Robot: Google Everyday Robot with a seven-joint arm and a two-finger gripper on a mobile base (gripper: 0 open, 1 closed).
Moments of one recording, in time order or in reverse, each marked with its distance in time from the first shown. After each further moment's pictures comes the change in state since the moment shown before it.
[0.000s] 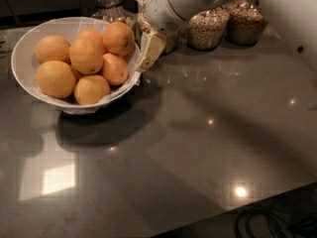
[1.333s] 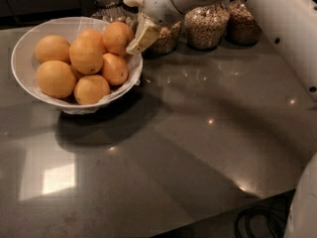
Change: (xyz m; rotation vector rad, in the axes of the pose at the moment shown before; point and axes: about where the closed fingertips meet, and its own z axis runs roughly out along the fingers) arm 0.006 -0.033 0.021 -0.008 -0.108 0.016
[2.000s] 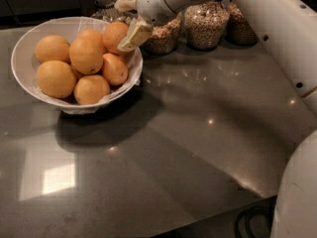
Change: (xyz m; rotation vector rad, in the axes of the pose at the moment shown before) arm -0.012 0.001 0.012 -0.038 -0.034 0.000
